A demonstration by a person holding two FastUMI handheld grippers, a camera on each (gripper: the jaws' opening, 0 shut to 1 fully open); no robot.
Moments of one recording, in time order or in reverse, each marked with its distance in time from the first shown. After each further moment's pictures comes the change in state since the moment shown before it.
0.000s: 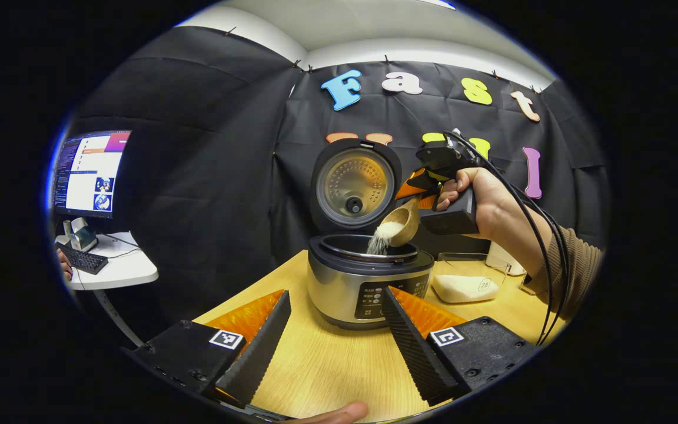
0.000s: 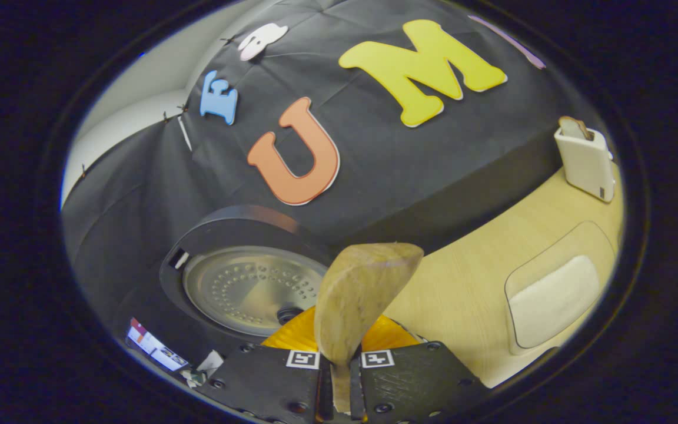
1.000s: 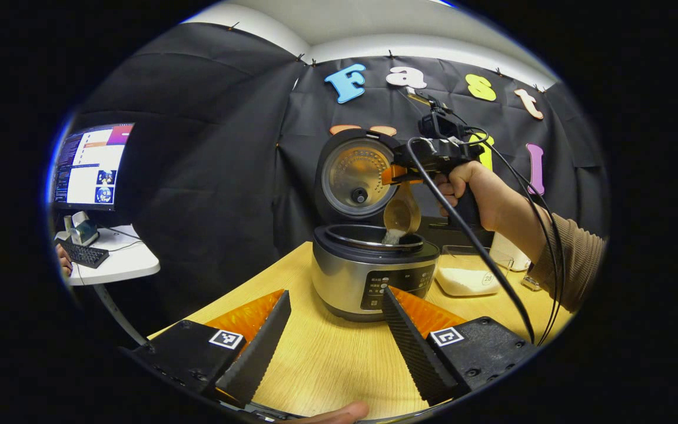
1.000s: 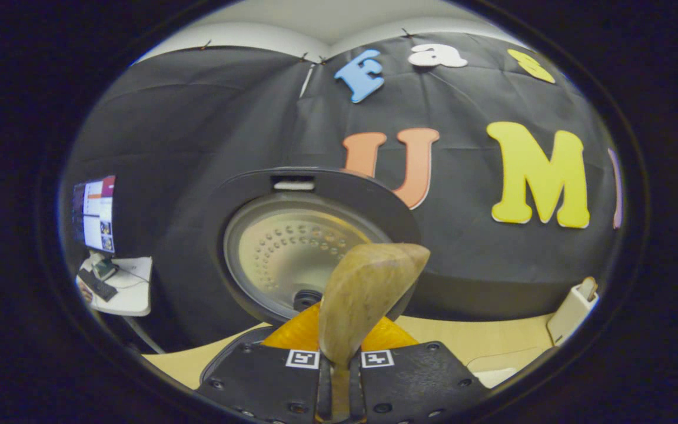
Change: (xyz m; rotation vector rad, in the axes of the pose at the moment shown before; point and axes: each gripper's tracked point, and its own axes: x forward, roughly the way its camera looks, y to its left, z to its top) left arm -0.002 0.005 -0.013 -0.009 0.044 0.008; right arm 0.001 0.053 -0.029 -0.754 -0.082 0.066
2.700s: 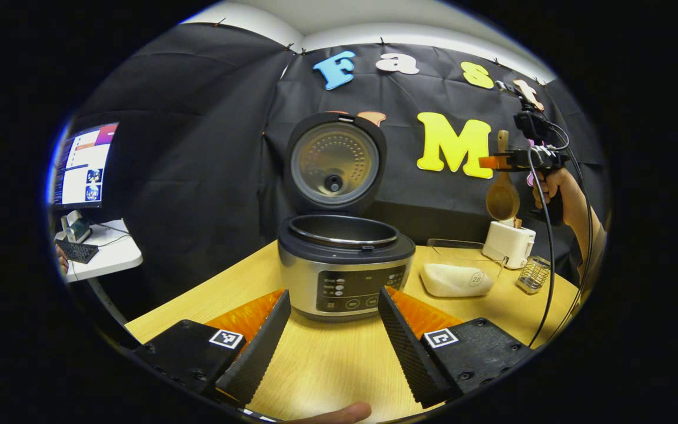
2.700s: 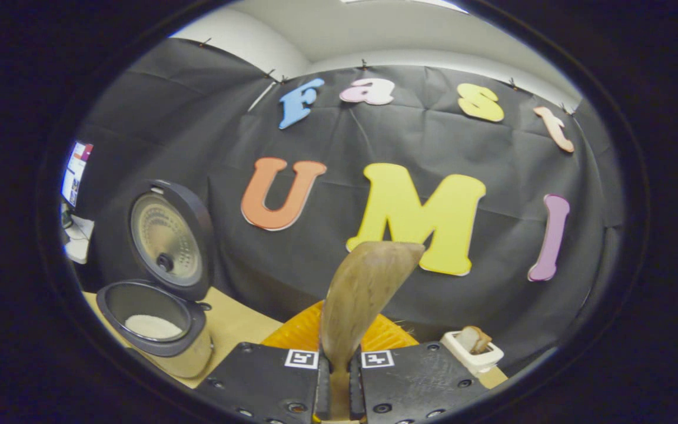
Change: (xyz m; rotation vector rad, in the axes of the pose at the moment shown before) left arm 0.027 -0.071 -0.002 0.015 0.066 -0.021; right arm -0.164 -0.309 0.001 -0.079 -0.111 -0.406
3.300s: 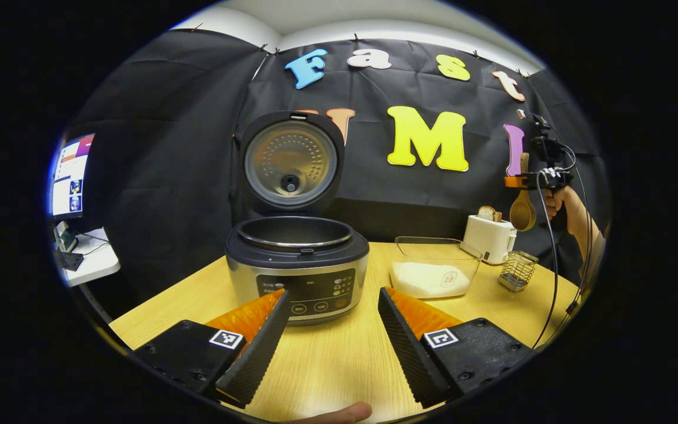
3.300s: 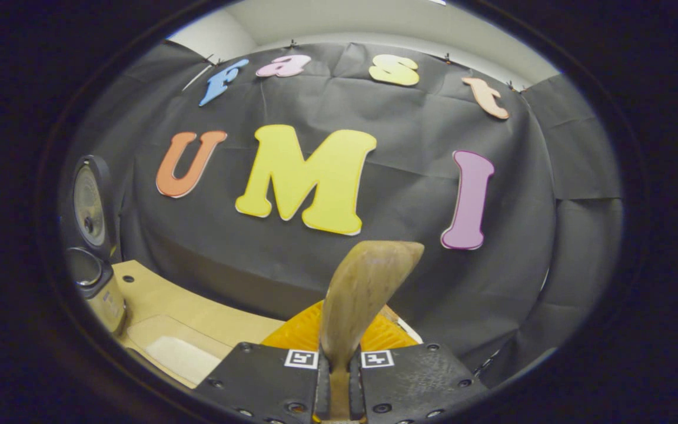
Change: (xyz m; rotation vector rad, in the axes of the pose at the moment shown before) left arm 0.010 -0.058 0.000 0.041 0.011 -0.077; right arm -0.014 -0.181 -0.084 0.054 0.114 -0.268
